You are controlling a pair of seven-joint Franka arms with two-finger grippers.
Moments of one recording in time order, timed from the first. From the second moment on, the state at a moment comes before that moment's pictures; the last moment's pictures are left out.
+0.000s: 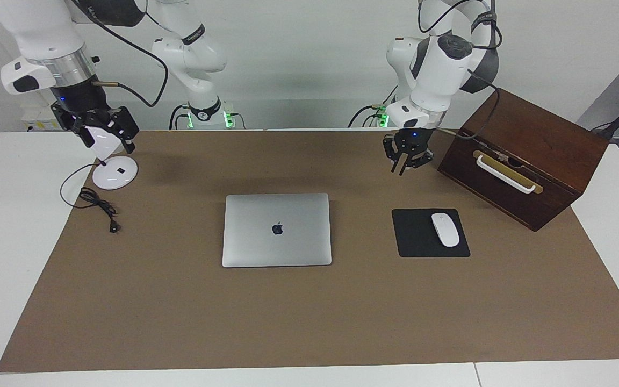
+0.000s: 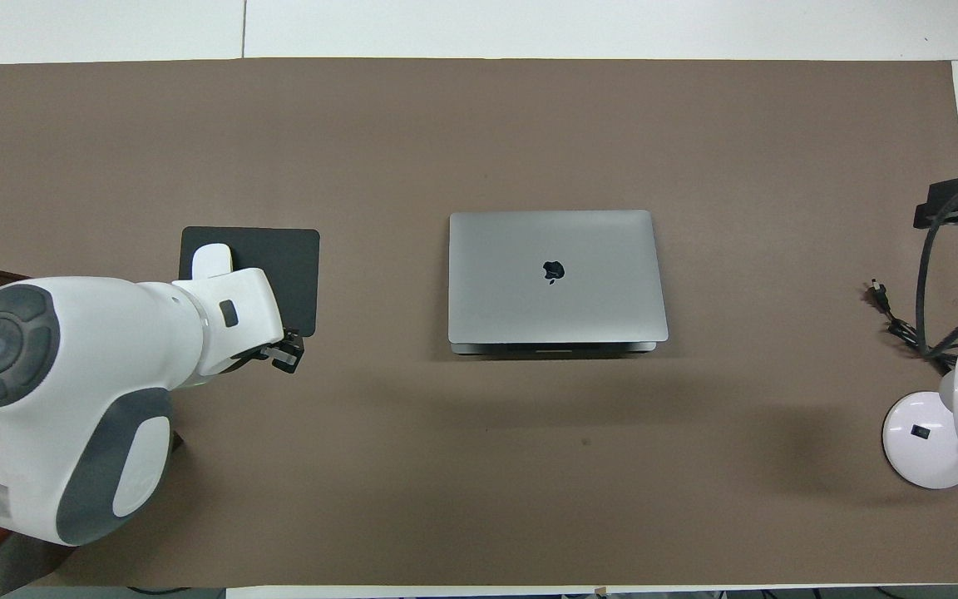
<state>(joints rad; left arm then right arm) -0.34 -0.21 -0.02 -2.19 -0.10 2.11 0.21 -0.13 -0.05 0.07 -1.61 0.00 1.66 0.17</state>
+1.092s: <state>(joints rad) 0.05 -0.19 -0.02 -1.90 -0.10 1.88 0.19 -0.13 -0.06 0.07 -1.60 -0.03 1.64 0.00</state>
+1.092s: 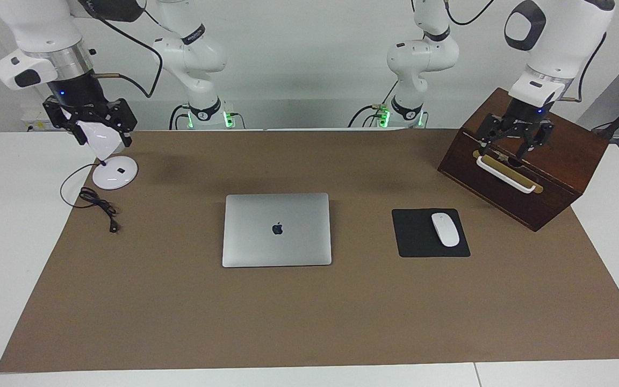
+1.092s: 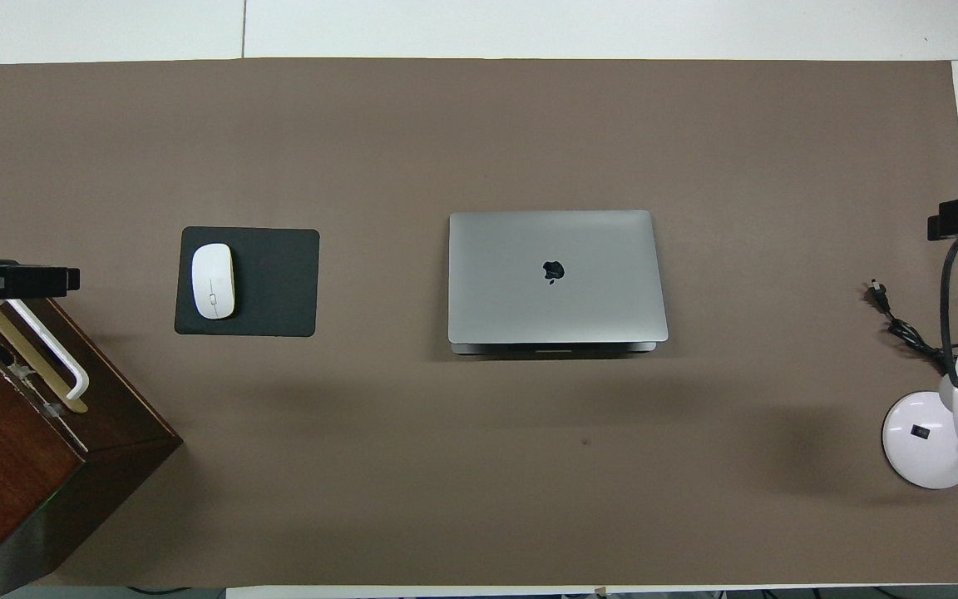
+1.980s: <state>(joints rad) 0.05 -0.02 -0.04 -1.57 -0.03 1.56 0.01 -0.13 -0.06 0.07 -1.61 -0.03 1.56 0.00</state>
